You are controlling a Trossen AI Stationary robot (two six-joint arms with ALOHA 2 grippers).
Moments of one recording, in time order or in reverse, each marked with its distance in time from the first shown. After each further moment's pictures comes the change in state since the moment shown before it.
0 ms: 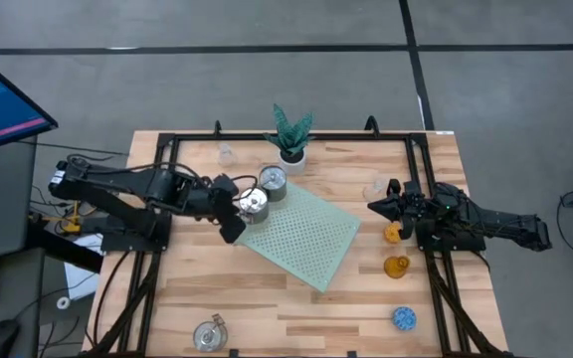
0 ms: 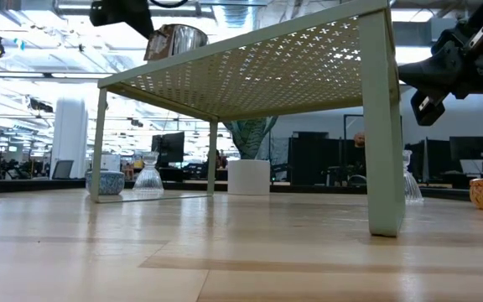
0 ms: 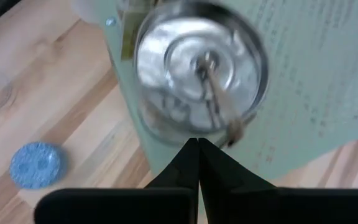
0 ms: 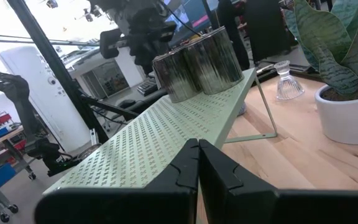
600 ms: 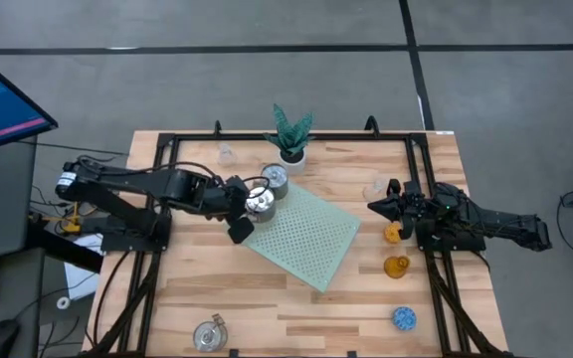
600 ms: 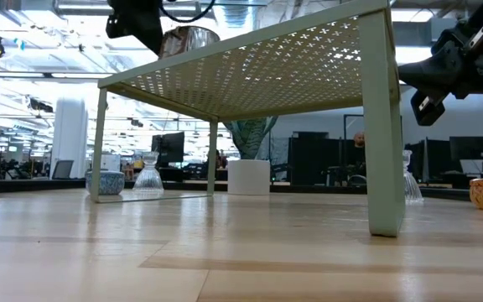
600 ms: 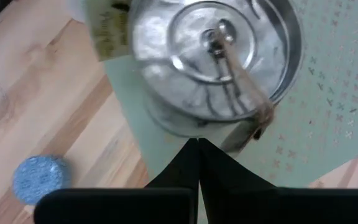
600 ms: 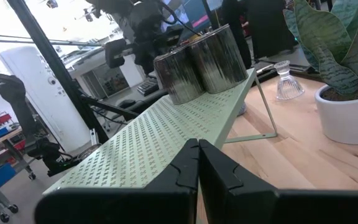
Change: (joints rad) left arm 0.049 0.068 0.000 0.022 0.041 0.108; right arm 0.000 0.000 0.000 0.000 0.000 0.000
